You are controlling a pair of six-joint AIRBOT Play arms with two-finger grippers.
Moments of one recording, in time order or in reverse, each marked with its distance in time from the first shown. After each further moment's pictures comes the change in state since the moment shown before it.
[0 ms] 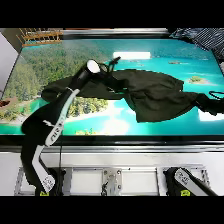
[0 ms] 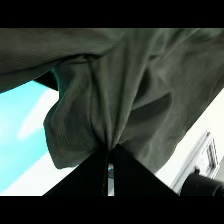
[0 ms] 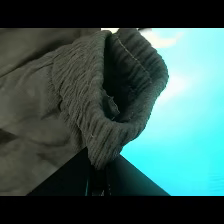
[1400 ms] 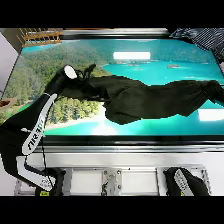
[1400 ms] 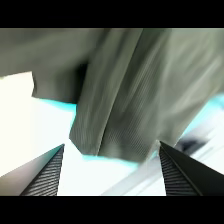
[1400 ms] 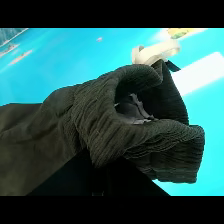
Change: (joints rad) left arm 0.143 0.201 -0.447 0.188 0.030 0.014; right arm 0.126 0.218 0.007 -0.155 -0.181 0.232
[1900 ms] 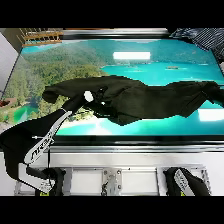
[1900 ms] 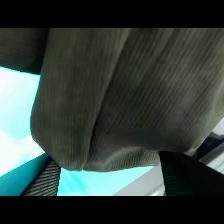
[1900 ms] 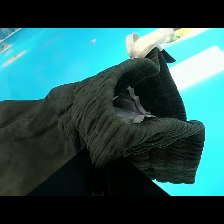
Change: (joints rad) left arm -0.178 0.020 -0.261 -0.044 0.293 -0.034; right arm 0.000 -0.021 0.000 -0.004 0.000 -0.003
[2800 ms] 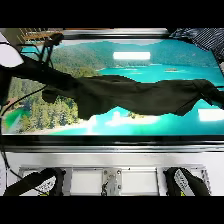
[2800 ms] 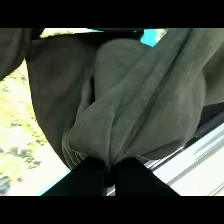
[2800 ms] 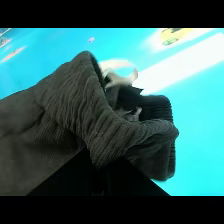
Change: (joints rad) left arm 0.332 0.439 0.414 0.257 -0.571 0.164; right arm 0.000 0.000 0.000 0.000 0.050 0.000
